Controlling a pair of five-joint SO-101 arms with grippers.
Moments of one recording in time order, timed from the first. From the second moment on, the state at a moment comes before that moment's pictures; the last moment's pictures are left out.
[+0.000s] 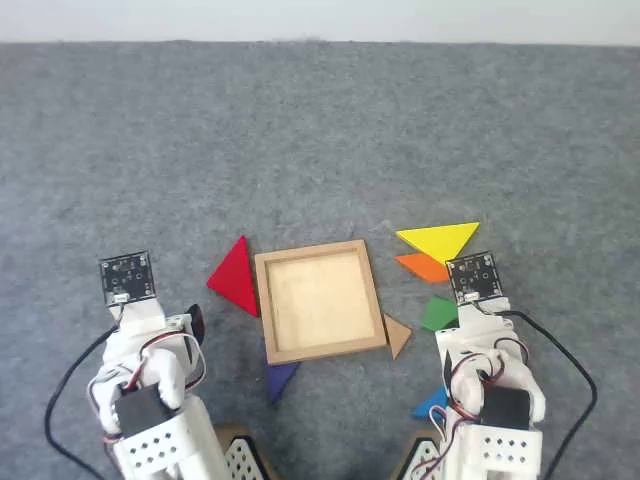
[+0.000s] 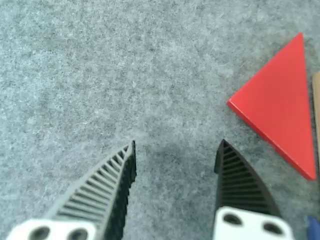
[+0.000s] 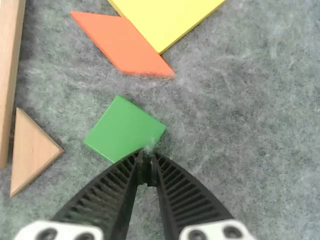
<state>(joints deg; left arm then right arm) -30.2 -103.3 96.9 72.0 -4.1 2.1 -102.9 95.5 70.1 17.9</state>
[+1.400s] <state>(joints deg) -30.2 -103.3 96.9 72.0 -4.1 9.5 -102.9 95.5 64.7 20.4</state>
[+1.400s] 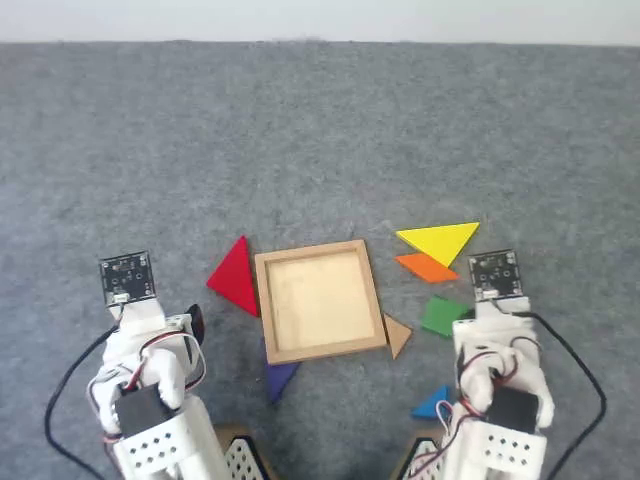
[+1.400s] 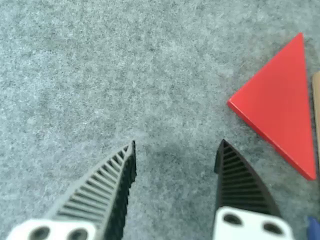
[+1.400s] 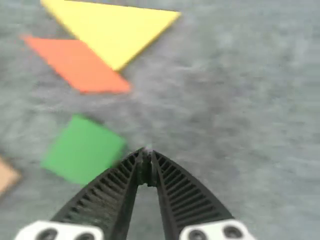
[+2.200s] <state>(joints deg) -30.2 -103.3 96.9 72.0 -4.1 14.9 -57.1 58.7 71.0 31.8</state>
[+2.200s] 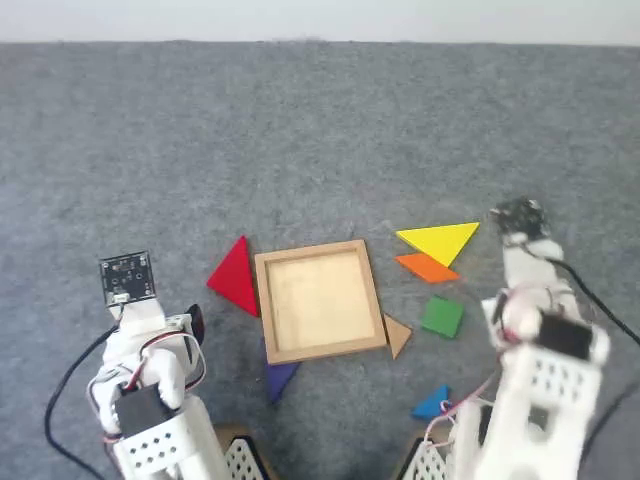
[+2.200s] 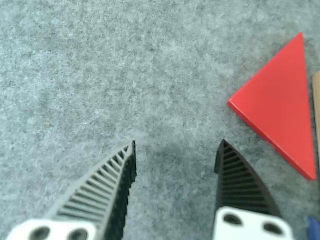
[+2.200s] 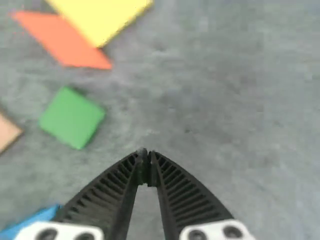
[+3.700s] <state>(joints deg) -30.2 -103.3 96.9 72.0 -4.1 -3.1 37.3 -27.3 92.0 76.3</state>
